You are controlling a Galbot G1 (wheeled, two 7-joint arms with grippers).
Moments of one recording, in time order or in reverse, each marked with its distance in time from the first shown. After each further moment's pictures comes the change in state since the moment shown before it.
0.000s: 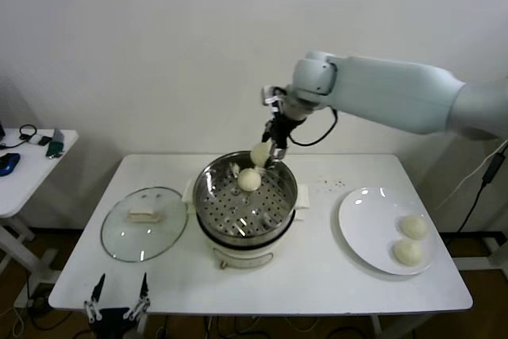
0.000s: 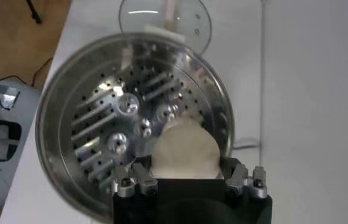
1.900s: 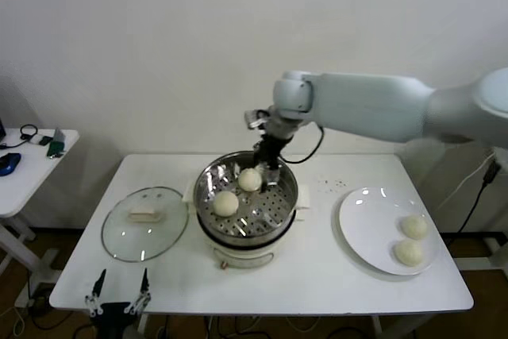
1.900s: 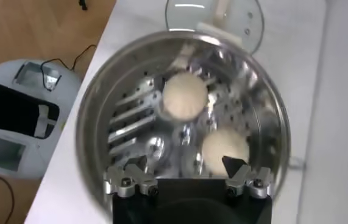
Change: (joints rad) left arm -0.028 0.003 0.001 0.006 0.001 0.021 0.000; right arm 0.061 -0.165 -0.079 0.131 -0.052 0.094 -0.101
